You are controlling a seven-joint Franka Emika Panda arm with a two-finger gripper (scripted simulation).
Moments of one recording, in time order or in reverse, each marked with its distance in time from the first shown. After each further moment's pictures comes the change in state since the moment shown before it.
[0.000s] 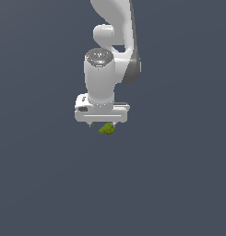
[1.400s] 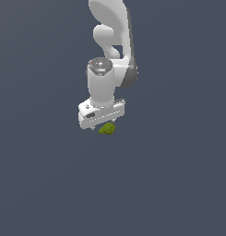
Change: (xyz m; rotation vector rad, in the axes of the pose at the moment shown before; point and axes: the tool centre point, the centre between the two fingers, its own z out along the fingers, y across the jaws) arm -0.025 -0.003 0.033 0.011 -0.007 -0.428
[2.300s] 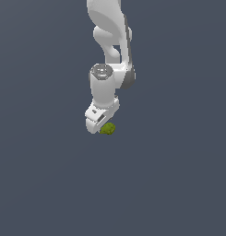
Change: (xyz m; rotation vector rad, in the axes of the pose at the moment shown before) arm -0.025 -0.019 0.033 0.017 0.005 -0.487
